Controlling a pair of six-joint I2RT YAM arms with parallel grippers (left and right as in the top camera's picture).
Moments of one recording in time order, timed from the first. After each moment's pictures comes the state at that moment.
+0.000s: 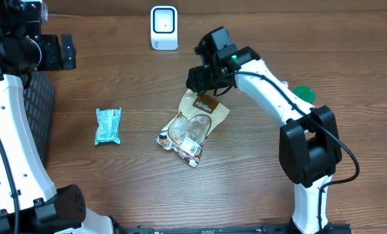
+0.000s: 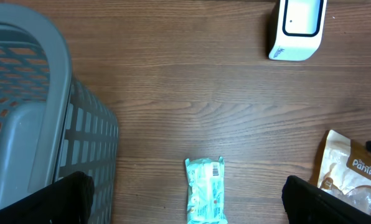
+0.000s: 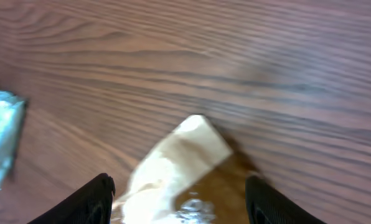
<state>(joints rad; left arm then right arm) 0.27 1.72 2.15 -1.37 0.13 0.17 0.46 2.12 1.75 -0.76 -0.27 0.23</state>
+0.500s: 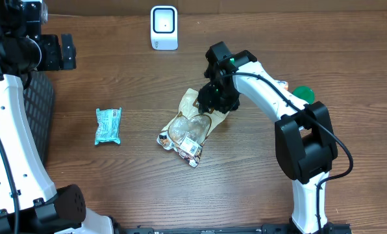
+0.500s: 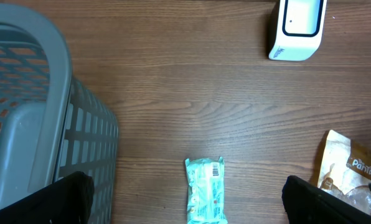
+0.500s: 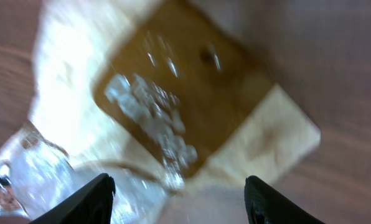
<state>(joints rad) 0.27 1.72 2.15 -1.37 0.13 0.17 0.46 2.16 1.72 -1.09 -0.27 0.31</state>
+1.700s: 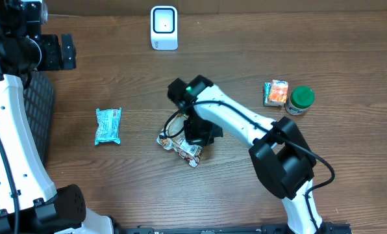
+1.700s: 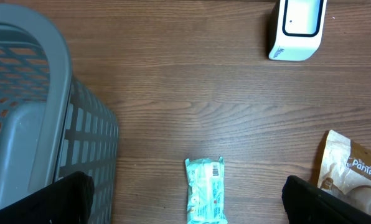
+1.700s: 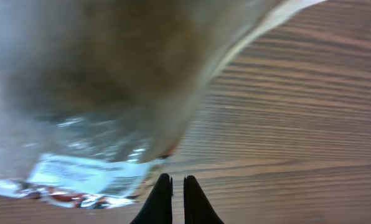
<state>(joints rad) 0.27 1.72 2.15 -1.37 0.13 0.17 0.75 2.16 1.72 -1.34 -0.05 0.63</state>
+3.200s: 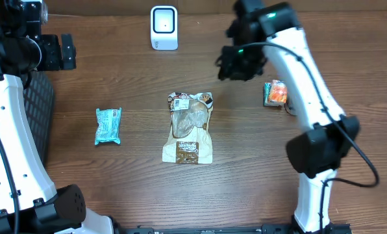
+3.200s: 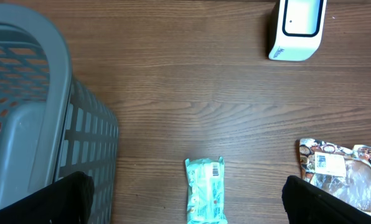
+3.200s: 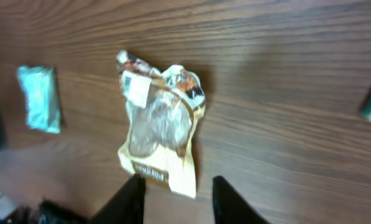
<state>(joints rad) 0.27 1.72 2.15 -1.37 0.13 0.17 0.32 2.15 2.30 -1.55 -0.32 0.27</state>
